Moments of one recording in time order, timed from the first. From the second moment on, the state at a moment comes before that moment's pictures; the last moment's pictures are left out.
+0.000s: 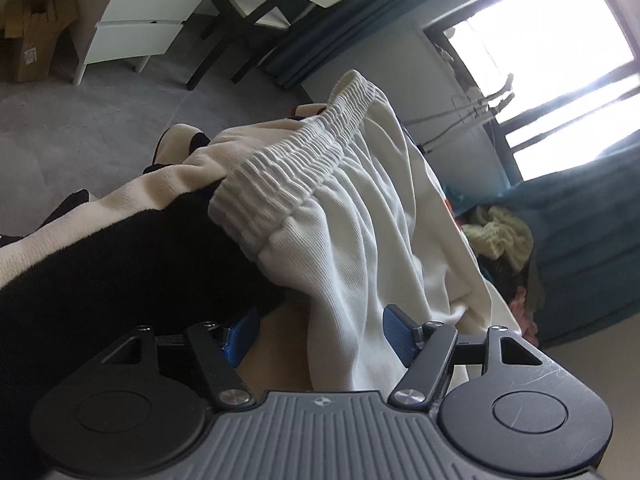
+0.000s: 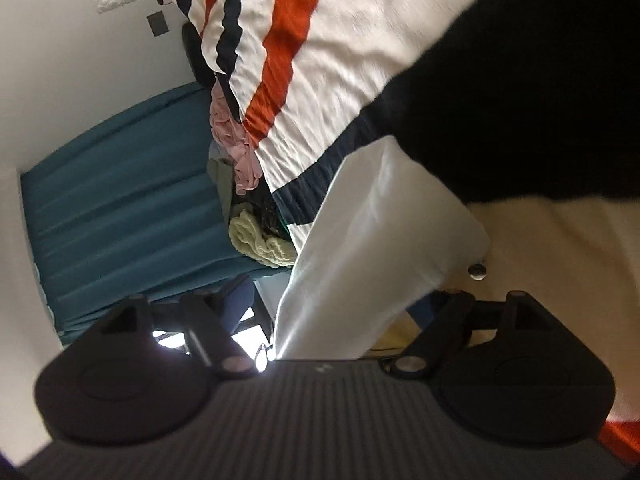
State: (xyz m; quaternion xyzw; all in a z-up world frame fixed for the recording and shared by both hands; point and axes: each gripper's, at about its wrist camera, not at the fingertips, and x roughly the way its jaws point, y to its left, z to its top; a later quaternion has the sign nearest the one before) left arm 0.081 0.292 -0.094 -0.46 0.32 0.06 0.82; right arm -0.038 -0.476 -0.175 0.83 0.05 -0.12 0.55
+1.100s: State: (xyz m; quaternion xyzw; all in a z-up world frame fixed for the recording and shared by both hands) left arm 0.031 0.328 -0.085 -0.50 0.28 0.07 0.82; right arm -0.020 -0.595 -0.189 0.56 0.20 -0.22 0.77
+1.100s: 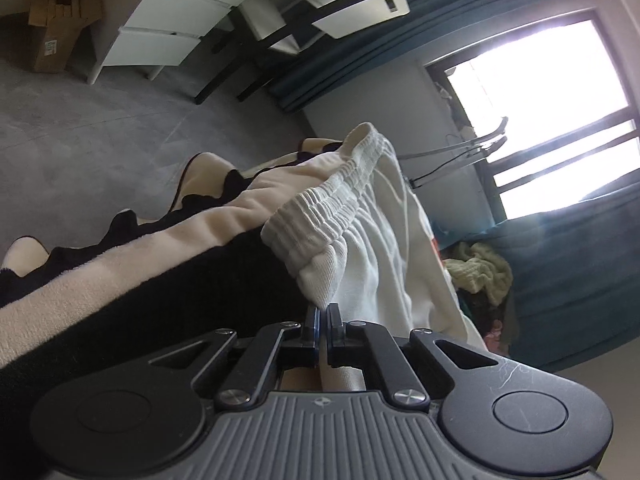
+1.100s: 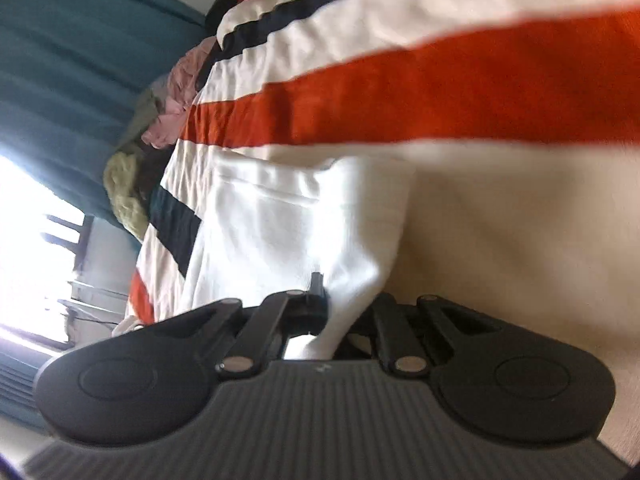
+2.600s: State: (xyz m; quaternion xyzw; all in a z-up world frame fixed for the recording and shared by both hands) left arm 0.013 0.259 -0.012 -0.20 0.33 0.14 0.91; right arm -0.023 -0.557 -0.074 0.29 0.23 -0.27 0.89
